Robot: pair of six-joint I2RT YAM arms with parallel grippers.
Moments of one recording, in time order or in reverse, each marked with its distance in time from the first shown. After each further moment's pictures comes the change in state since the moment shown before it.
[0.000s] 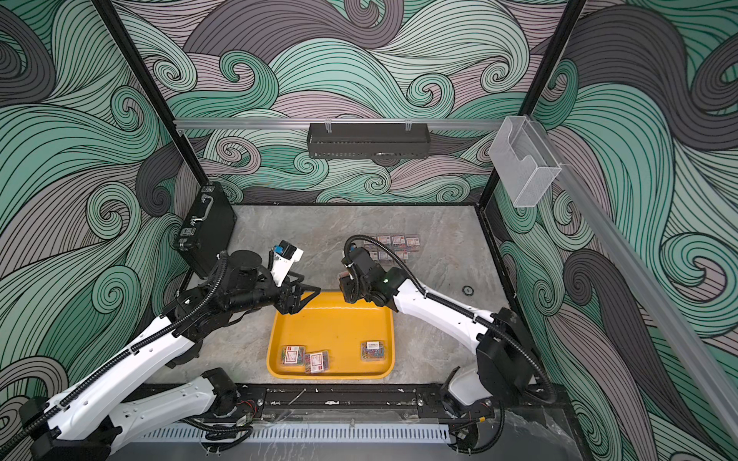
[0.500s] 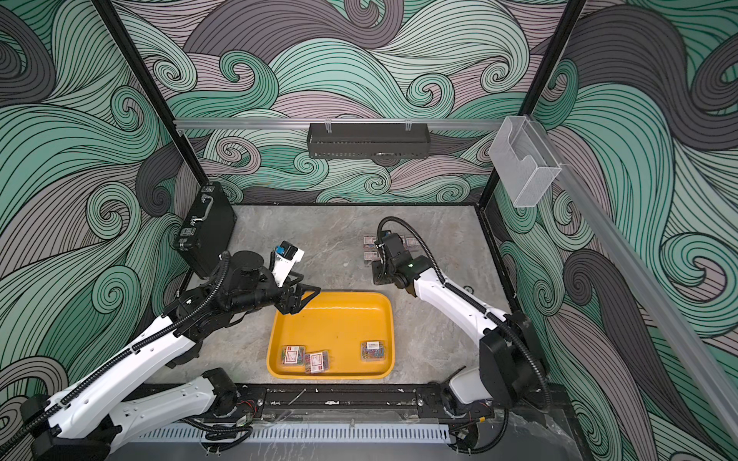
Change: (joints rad) left arm -0.011 0.006 0.000 -0.007 -0.046 0.012; right arm -0.272 -0.020 -0.028 -0.040 0.034 -0.064
